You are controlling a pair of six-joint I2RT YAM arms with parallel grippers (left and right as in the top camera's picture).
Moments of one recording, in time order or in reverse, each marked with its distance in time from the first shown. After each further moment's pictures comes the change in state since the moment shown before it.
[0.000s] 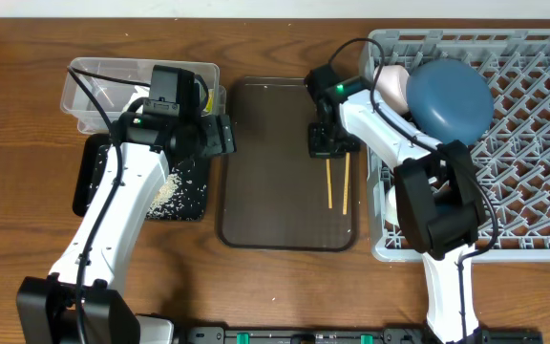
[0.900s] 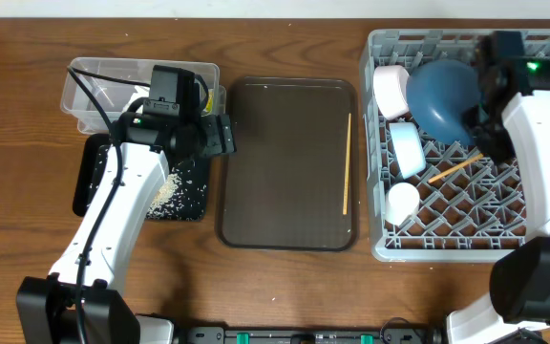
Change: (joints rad) left arm 0.000 0.000 0.000 0.000 0.000 0.000; right arm -0.515 -0.471 -0.100 -0.349 0.411 0.715
